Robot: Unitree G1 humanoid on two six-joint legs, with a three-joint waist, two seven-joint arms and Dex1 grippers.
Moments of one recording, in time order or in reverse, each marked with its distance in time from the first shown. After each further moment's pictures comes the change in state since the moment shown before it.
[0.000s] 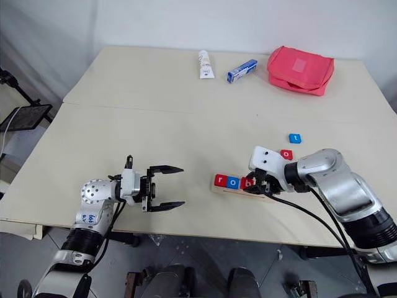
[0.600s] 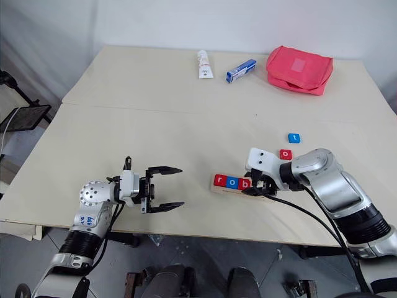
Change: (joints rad) left arm 0.014 0.005 0.000 -0.009 0.000 0.007 0.017; right arm -0.026 0.031 0.036 0.058 -0.047 -0.037 0.009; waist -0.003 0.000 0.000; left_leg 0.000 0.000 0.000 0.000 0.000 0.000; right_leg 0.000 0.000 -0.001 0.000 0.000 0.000
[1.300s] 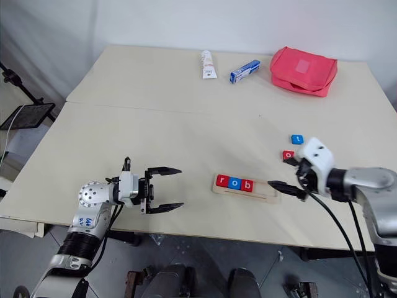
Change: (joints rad) left arm 0.012 0.007 0.000 -0.015 -0.001 0.000 0.004; right arm 0.419 0.030 -0.601 -0.040 0.180 -0.013 -0.172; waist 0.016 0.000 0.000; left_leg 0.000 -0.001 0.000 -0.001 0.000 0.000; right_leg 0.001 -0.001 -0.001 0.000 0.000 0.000
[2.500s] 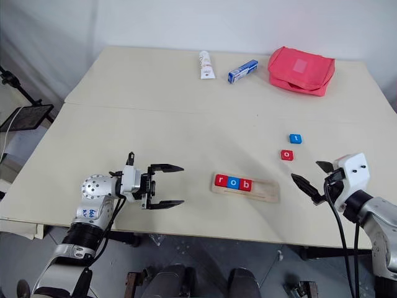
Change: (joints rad) left arm -0.084 -0.009 -0.002 0.097 0.000 -0.004 -0.070; right arm 0.126 0.166 -0.155 0.003 0.105 -0.134 -0.263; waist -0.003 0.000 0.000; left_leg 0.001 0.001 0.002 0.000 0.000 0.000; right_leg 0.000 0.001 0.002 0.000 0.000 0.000
